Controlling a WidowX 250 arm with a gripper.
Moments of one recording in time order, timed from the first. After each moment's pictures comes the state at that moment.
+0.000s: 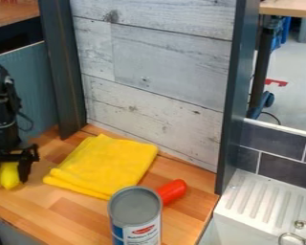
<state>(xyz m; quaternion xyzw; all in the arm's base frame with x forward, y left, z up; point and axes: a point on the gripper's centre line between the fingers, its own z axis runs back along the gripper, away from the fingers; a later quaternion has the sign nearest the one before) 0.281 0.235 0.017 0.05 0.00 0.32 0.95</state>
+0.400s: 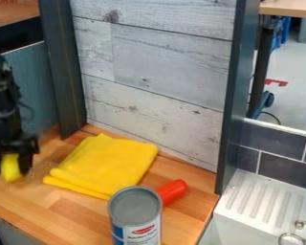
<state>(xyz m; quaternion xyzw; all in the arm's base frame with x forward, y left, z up) 0.288 0.234 0.041 0.04 0.00 0.27 0.96</state>
